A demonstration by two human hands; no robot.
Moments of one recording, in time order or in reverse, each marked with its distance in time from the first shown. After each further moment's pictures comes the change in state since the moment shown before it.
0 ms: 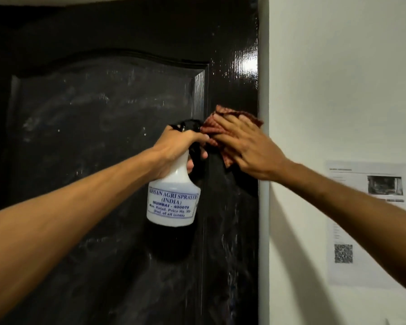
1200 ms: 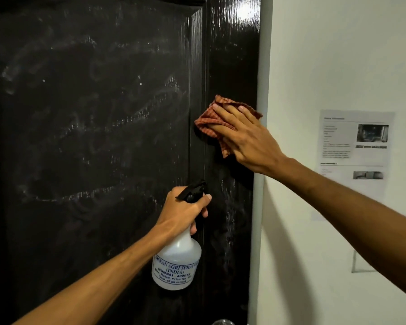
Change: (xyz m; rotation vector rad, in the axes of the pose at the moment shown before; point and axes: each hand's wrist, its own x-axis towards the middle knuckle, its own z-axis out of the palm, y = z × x) left_hand -0.135 -0.171 0.041 0.080 -0.080 -0.115; right_hand -0.065 -0.062 0.035 -0.055 -0.030 0.058
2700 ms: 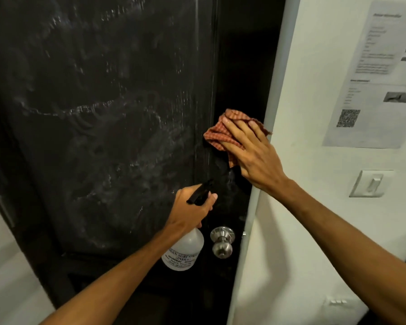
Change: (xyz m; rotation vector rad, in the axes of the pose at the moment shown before) left_hand -0.104 -0.137 0.062 0.045 0.053 -0.102; right_hand -0.159 -0.124 0.067 0.098 -0.071 0.028
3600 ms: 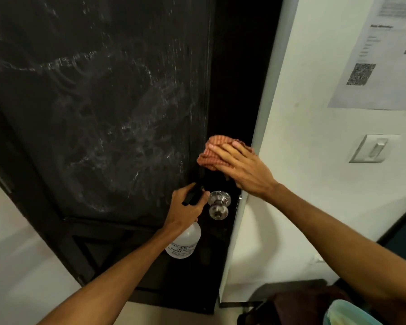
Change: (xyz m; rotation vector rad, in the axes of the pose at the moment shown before) left_hand -0.052 -0.085 0.033 -0.047 0.058 -0.050; right_hand -0.098 -0.052 0.066 0.029 -0.150 -0.218
